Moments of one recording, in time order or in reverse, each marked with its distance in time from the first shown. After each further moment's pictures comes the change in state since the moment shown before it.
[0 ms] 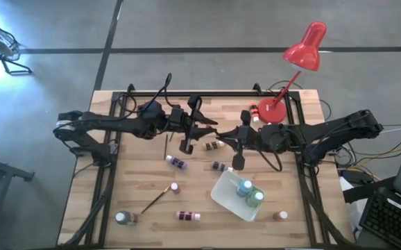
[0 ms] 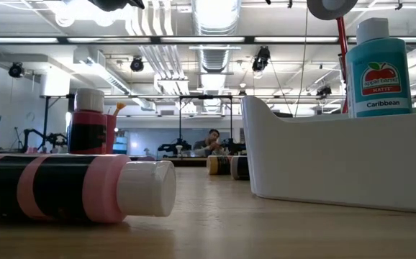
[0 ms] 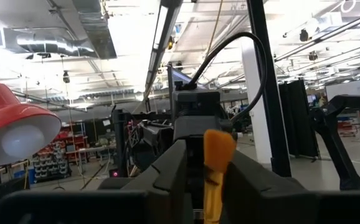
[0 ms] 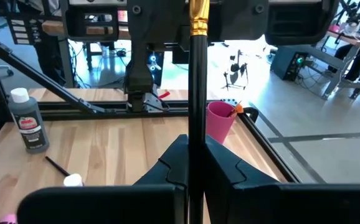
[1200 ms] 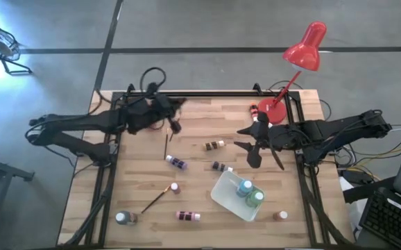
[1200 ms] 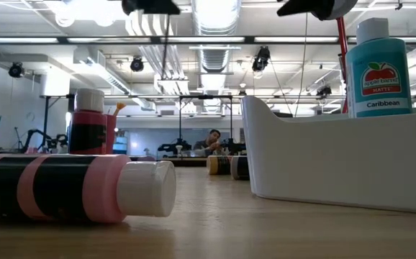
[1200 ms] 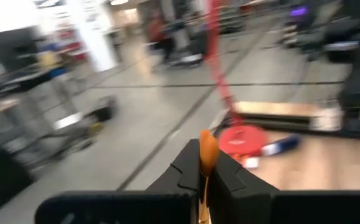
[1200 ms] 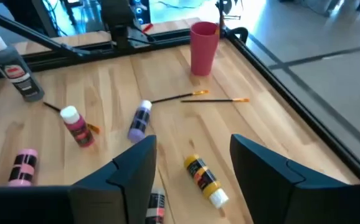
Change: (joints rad) left arm -0.007 -0.379 -0.067 -0.868 -0.855 0.174; right arm 0.000 -0.169 -0.062 -0.399 0.010 0.285
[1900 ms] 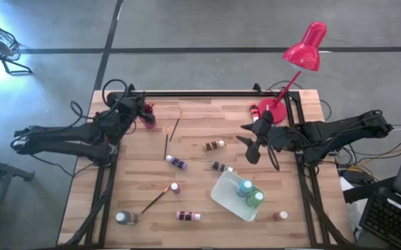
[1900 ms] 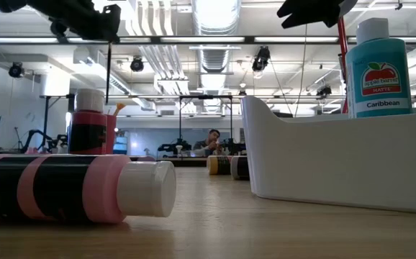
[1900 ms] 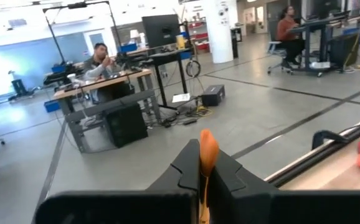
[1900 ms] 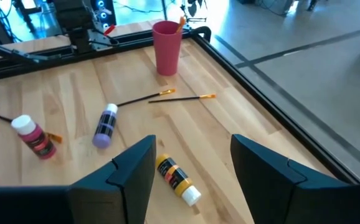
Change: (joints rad) left arm 0.001 -0.404 -0.438 0.148 -0.508 -0.032; right arm -0.008 -0.023 -0.059 0.010 0.135 0.042
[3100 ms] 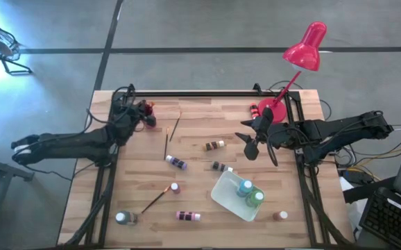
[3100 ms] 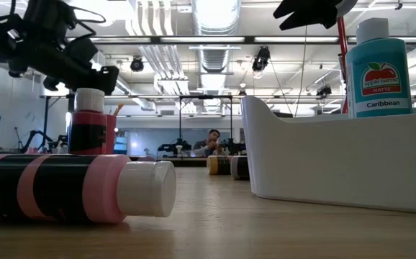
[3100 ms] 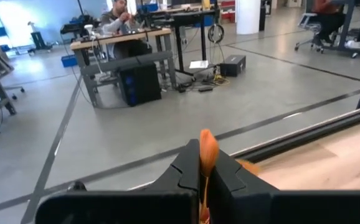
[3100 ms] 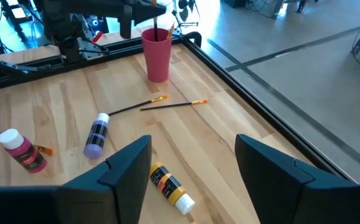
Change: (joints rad) left arm 0.255 0.049 -0.342 0.213 0.154 -0.210; right arm -0.034 0.001 0.000 0.027 0.006 -0.004
